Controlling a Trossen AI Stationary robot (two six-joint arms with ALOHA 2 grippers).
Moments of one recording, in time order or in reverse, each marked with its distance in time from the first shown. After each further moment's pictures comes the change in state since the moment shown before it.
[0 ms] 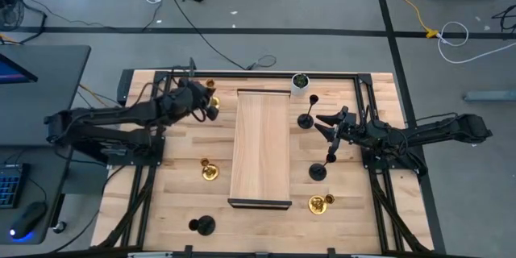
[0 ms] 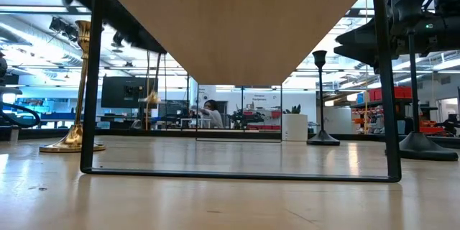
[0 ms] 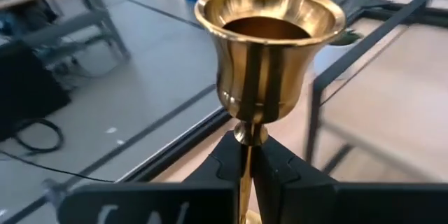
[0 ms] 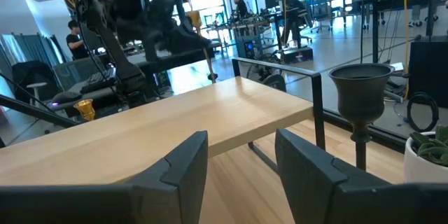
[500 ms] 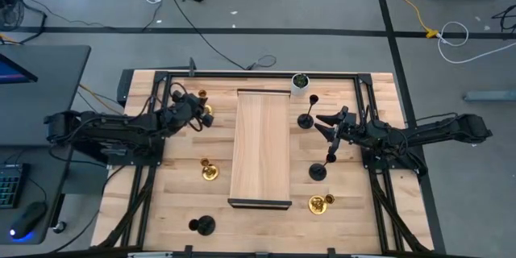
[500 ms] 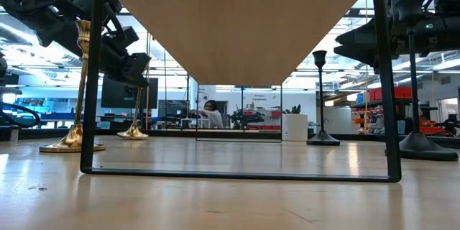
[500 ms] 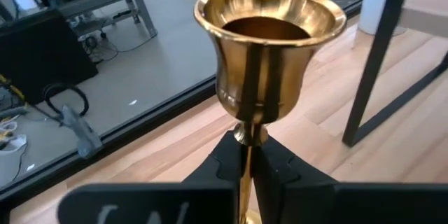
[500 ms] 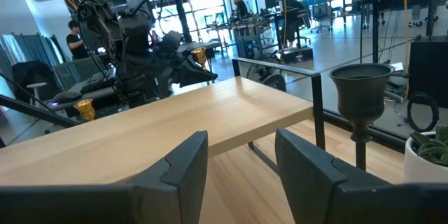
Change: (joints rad) left arm 0.000 0.006 -0.342 0.313 -0.129 -0.058; right arm 0.000 0.000 0.000 0.000 0.000 0.000
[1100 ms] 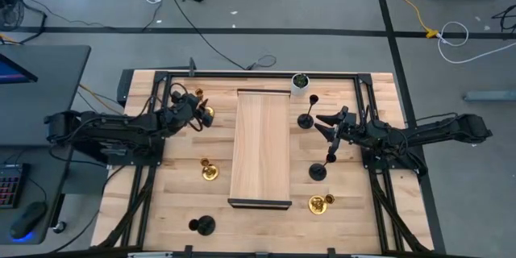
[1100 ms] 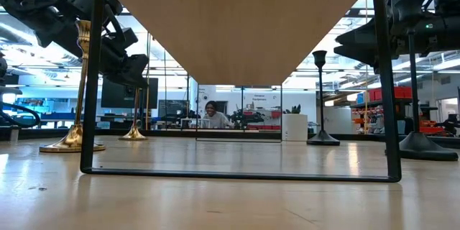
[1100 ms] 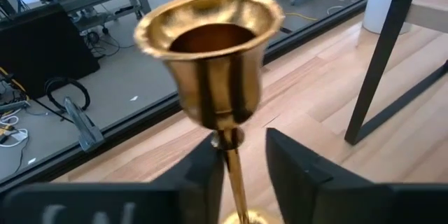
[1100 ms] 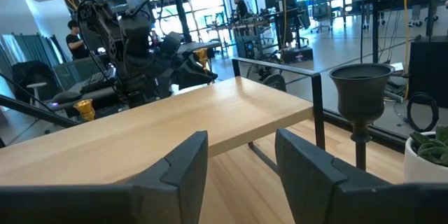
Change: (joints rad) left arm 0.000 0.002 0.000 -0.036 -0.015 -0.044; right arm 0.000 0.000 0.000 0.000 0.000 0.000
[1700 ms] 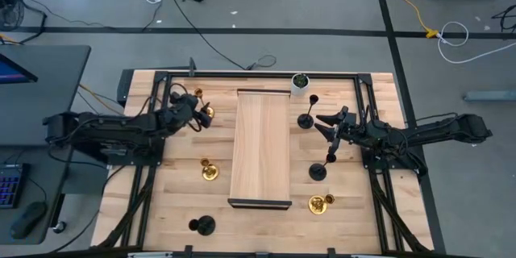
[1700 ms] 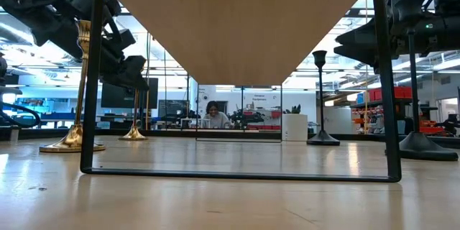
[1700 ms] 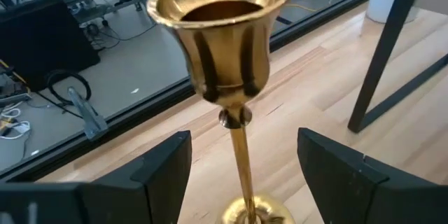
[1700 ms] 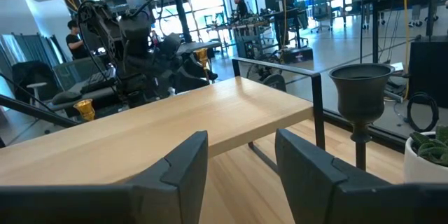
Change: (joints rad) left arm 0.000 -0.030 0.000 -0.076 0.000 -0.025; right arm 0.000 0.000 0.000 0.000 0.000 0.000
